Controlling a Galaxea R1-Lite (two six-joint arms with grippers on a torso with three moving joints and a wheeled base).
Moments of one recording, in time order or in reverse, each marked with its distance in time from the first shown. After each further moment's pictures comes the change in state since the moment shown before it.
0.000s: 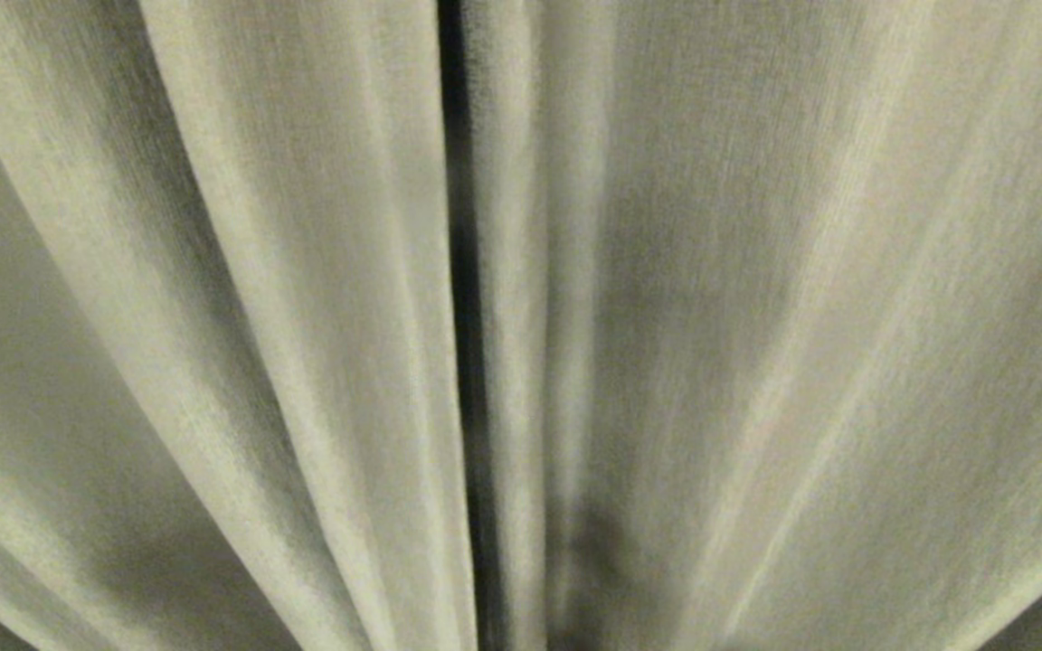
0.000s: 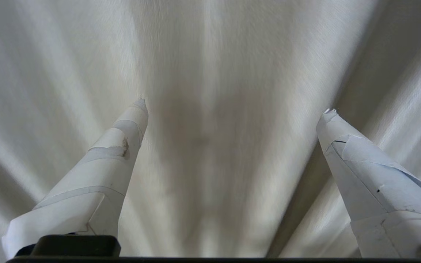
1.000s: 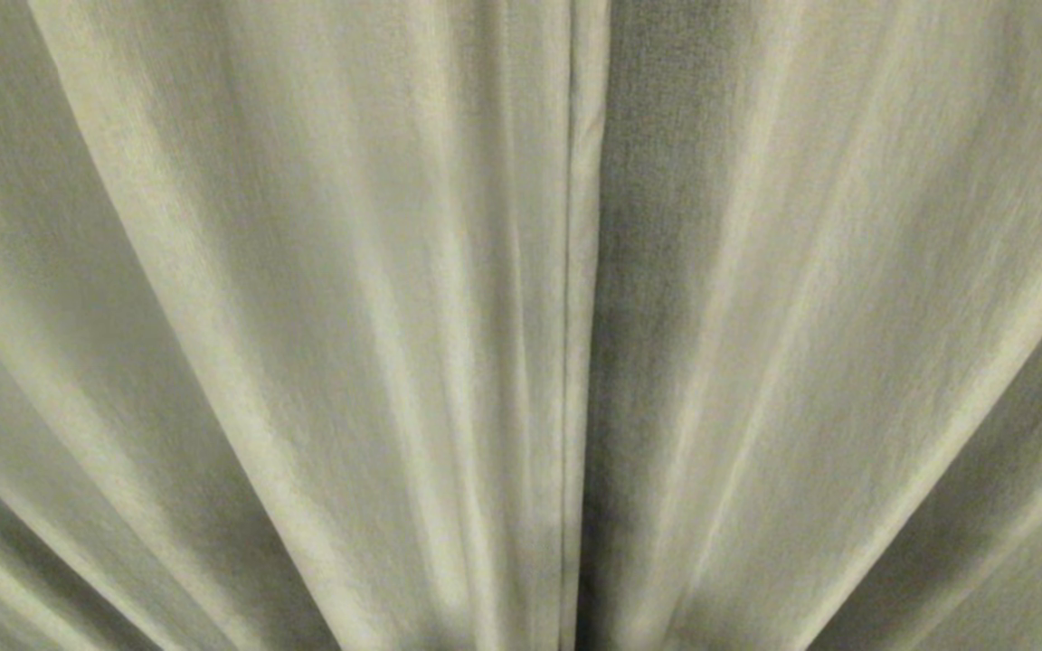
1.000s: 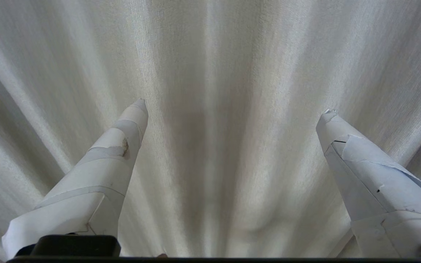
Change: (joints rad) left arm 0.001 0.000 0.000 0.000 -0.003 0.000; right arm 0.001 0.000 0.000 0.001 0.000 0.000
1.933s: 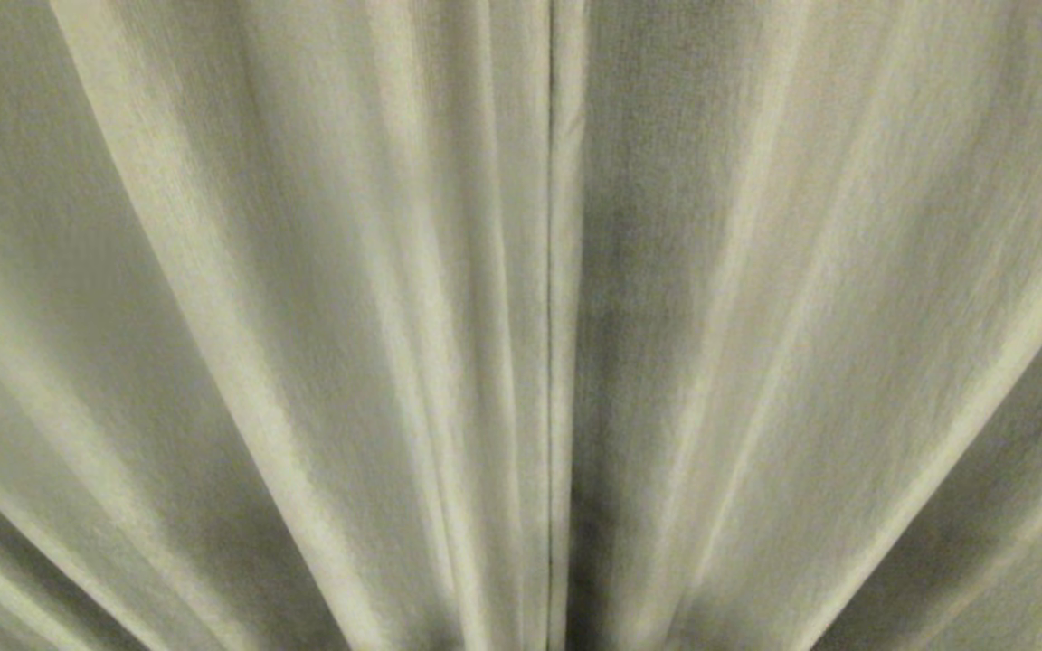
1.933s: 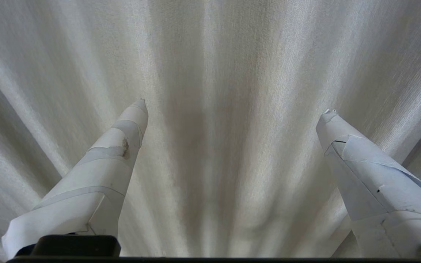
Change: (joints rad) left arm 0.000 0.000 0.000 0.000 0.000 0.000; right arm 0.000 0.000 -0.002 0.001 -0.002 -0.002
